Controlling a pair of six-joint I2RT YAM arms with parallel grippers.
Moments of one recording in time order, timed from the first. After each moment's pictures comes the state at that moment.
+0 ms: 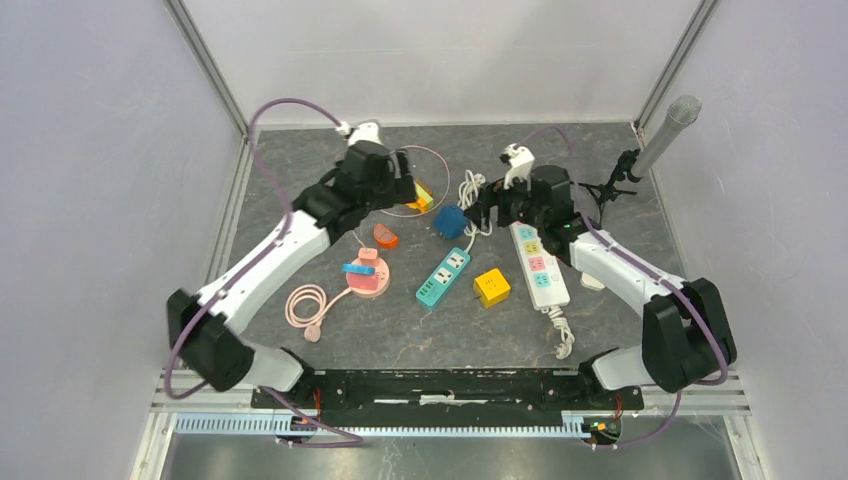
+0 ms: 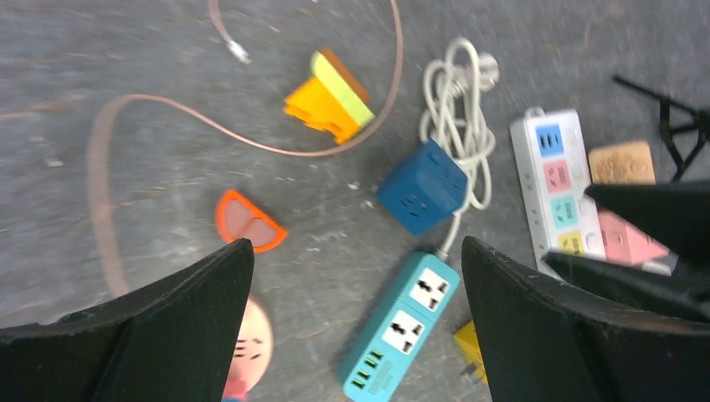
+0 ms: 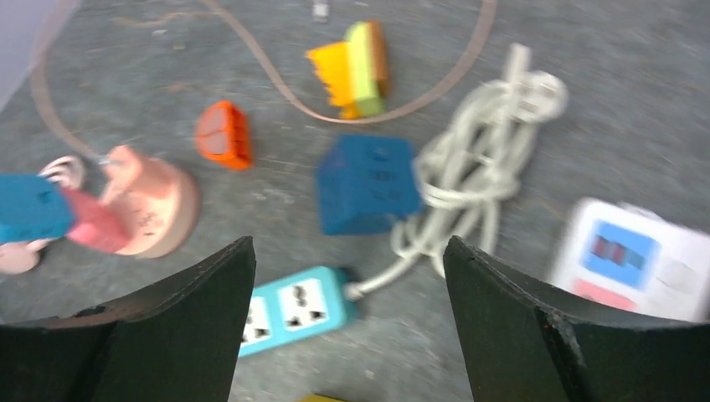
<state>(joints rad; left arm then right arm) -0.63 1.46 1.35 -0.53 -0.31 -0.56 0.36 1.41 0.88 0.09 -0.31 0.15</state>
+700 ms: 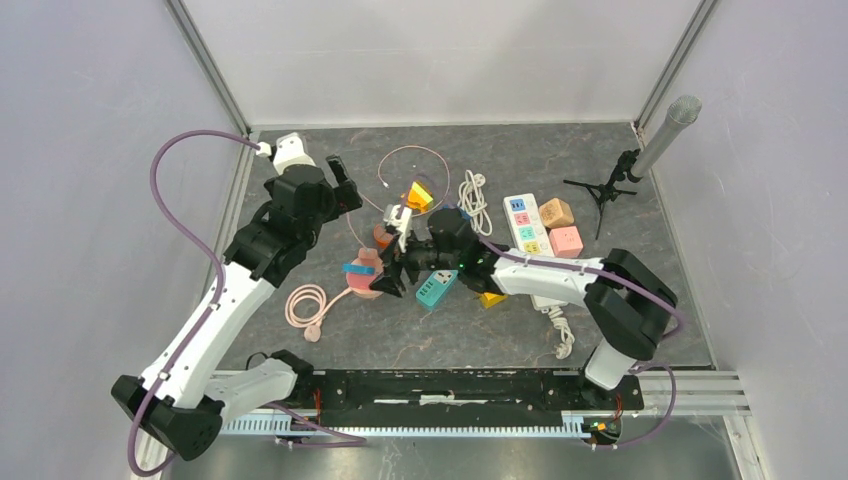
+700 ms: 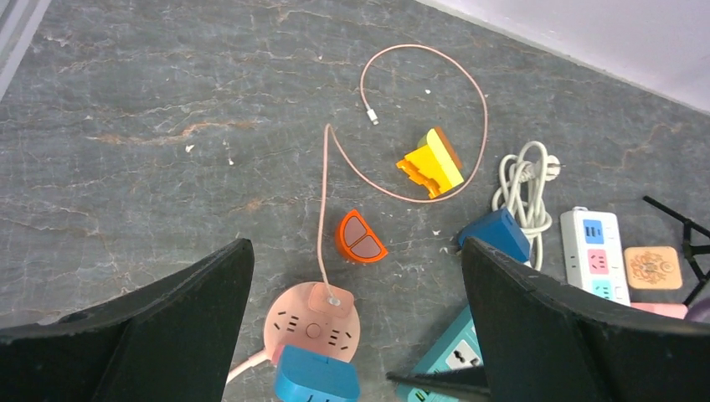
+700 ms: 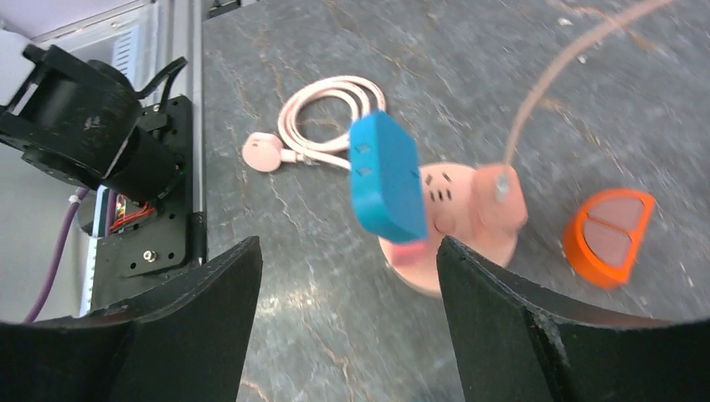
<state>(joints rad) -0.50 1.03 1.18 -0.60 -0.50 -0.56 0.92 1.65 0.98 0.36 -0.46 0.07</state>
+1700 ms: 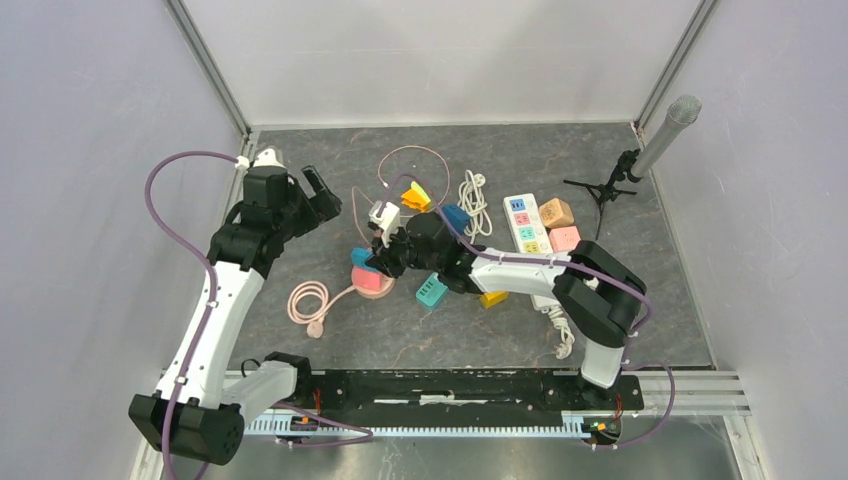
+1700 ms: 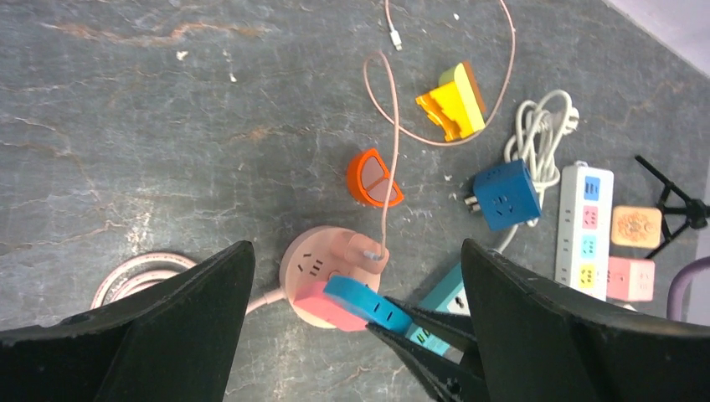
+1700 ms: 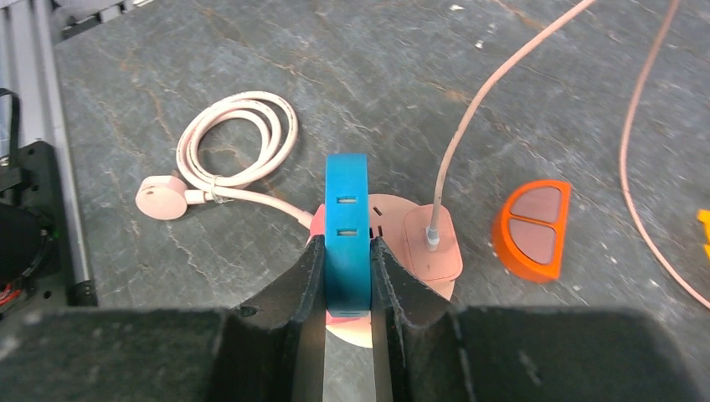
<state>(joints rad) -0.18 1.03 1.12 -0.71 -0.11 -0.59 0.99 1.83 1.12 0.38 -0.20 0.04</state>
